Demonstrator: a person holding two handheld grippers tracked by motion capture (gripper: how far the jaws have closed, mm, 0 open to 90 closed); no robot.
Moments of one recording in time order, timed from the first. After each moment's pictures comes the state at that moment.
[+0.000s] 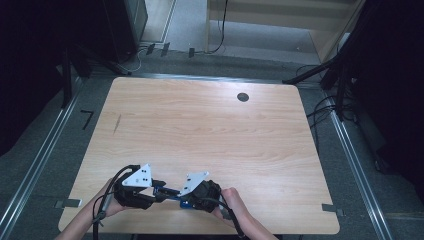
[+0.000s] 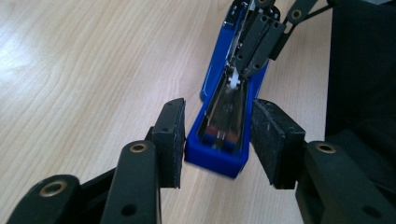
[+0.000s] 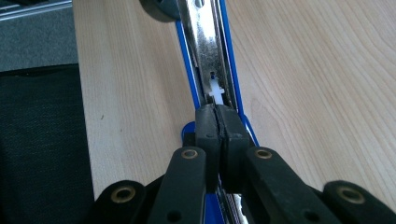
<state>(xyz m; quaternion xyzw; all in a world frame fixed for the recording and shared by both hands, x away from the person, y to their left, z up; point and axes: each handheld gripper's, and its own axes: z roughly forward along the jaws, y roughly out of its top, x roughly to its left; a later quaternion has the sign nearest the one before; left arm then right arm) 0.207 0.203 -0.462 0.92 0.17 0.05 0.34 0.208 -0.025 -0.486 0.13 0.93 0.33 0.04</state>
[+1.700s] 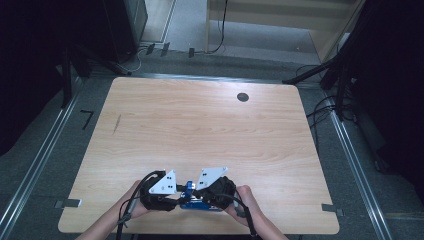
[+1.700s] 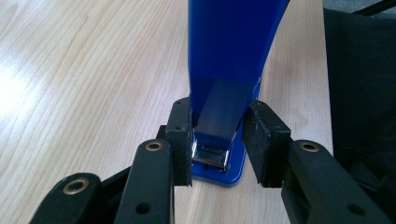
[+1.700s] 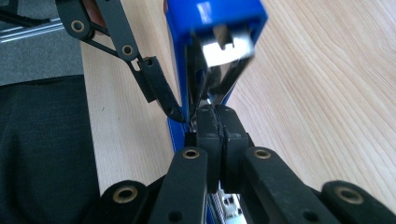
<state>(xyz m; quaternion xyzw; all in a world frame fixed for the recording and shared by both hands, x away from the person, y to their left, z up) 0.206 0.145 -0.482 0.92 0.12 0.06 0.37 0.211 -0.062 -0.467 0.15 0.92 0.36 0.04</state>
